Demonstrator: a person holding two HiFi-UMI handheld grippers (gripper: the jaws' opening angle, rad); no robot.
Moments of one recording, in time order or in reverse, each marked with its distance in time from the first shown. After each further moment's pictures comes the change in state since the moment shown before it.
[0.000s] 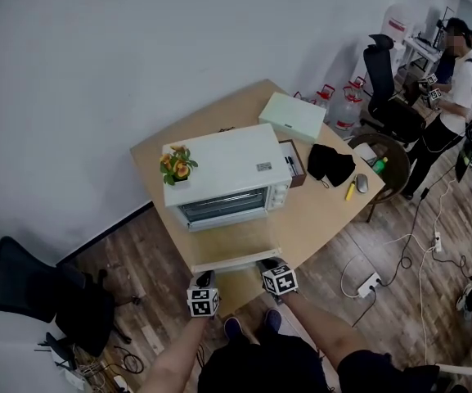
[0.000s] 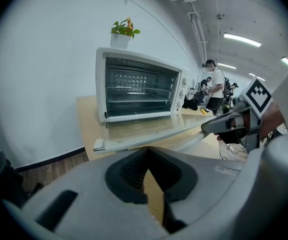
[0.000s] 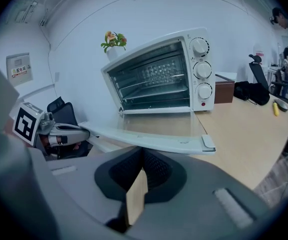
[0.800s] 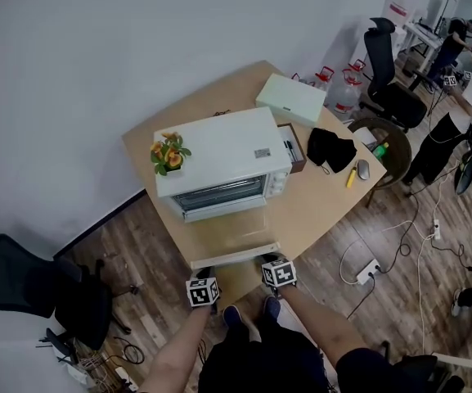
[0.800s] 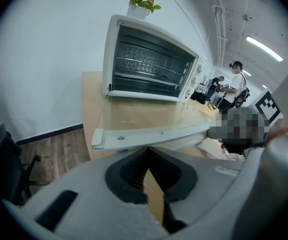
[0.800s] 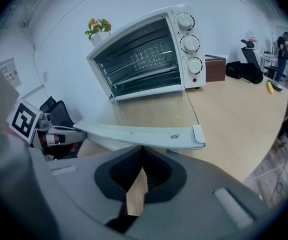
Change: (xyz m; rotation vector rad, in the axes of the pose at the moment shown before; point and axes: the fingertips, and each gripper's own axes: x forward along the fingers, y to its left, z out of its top) left arm 0.022 0.003 -0.046 -0.177 0.179 0.009; right arm 0.014 -0.015 -0.045 0.112 0.130 -0.041
